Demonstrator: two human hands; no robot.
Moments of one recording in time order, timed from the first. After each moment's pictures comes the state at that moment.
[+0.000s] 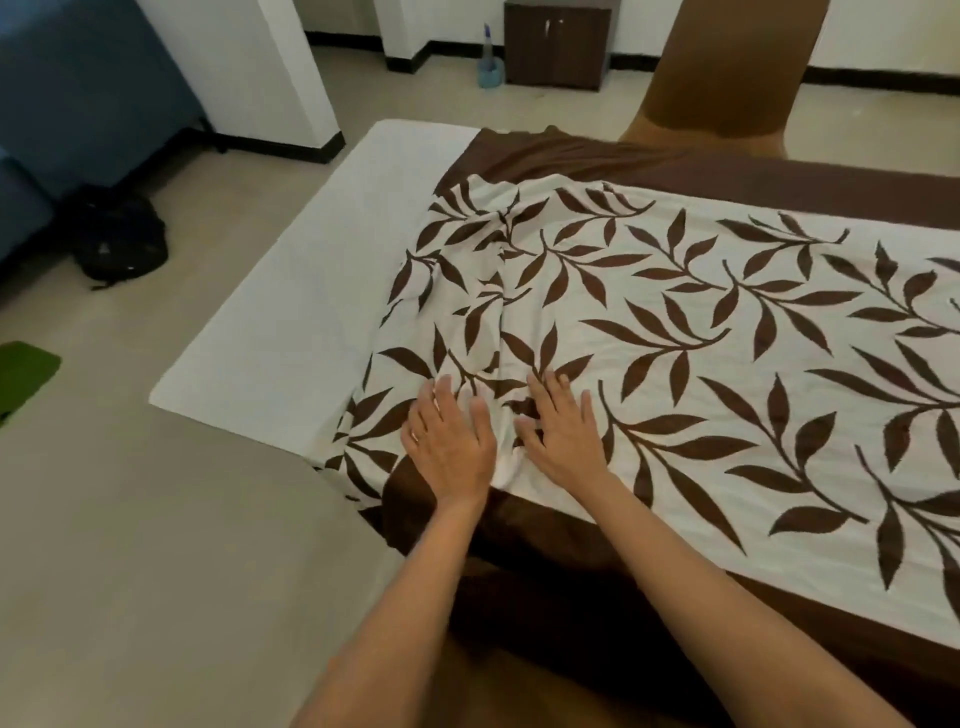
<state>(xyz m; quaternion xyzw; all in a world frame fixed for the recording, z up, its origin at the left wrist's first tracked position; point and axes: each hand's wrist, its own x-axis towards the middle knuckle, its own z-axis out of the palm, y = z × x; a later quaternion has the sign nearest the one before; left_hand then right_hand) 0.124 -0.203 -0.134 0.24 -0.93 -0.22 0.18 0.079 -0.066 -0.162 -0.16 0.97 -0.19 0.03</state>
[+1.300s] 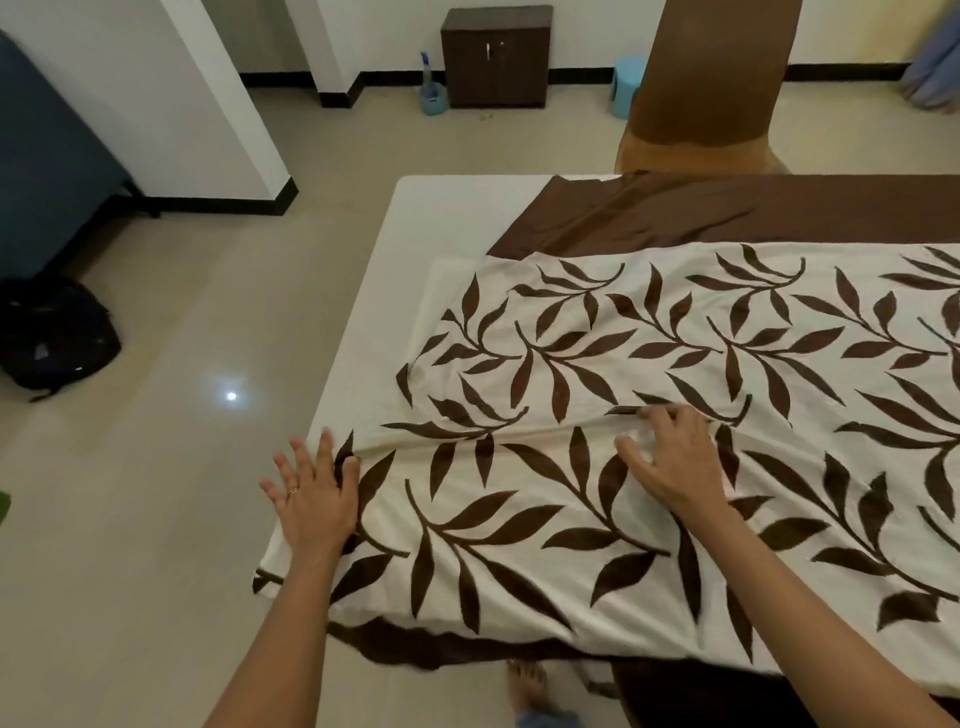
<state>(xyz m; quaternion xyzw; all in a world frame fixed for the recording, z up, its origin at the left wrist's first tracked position) 0.017 -0.615 -0.167 0.19 -0.97 -0.11 -0.03 0.001 -0.194 -0.144 0.05 0.98 -0.20 -0.07</state>
